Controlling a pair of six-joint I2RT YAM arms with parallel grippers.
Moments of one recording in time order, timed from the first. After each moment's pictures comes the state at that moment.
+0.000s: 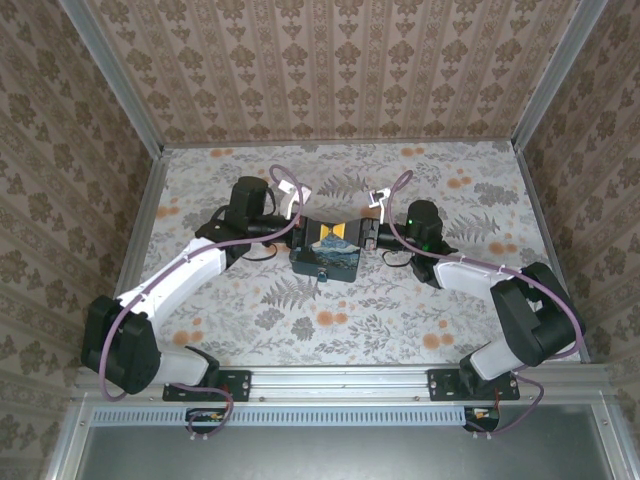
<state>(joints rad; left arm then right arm) -0.55 1.34 0.99 -0.21 0.79 -0.35 0.44 1.50 0.68 0.78 -0.85 0.93</state>
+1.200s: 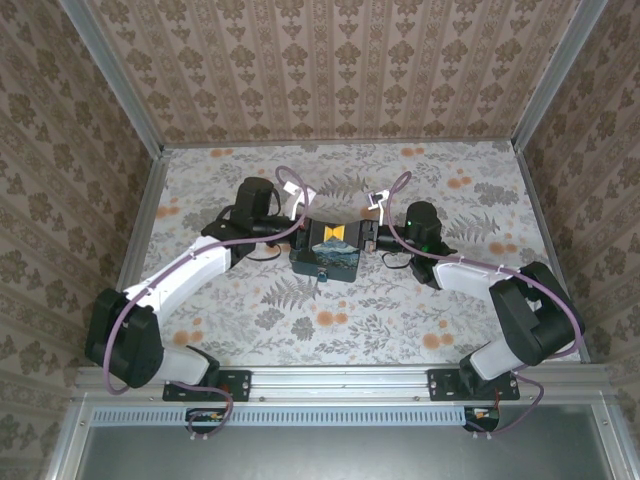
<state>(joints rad) -0.57 1.38 0.99 -0.18 0.80 -0.36 0.44 1.51 0.67 0.78 -0.85 0.95</state>
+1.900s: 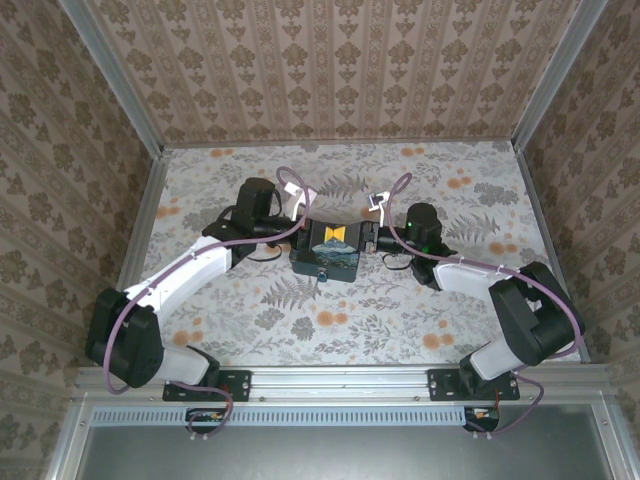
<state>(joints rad) -0.57 1.38 0.99 -0.19 0.79 -0.36 0.44 1.51 0.66 0.78 -0.85 0.95</state>
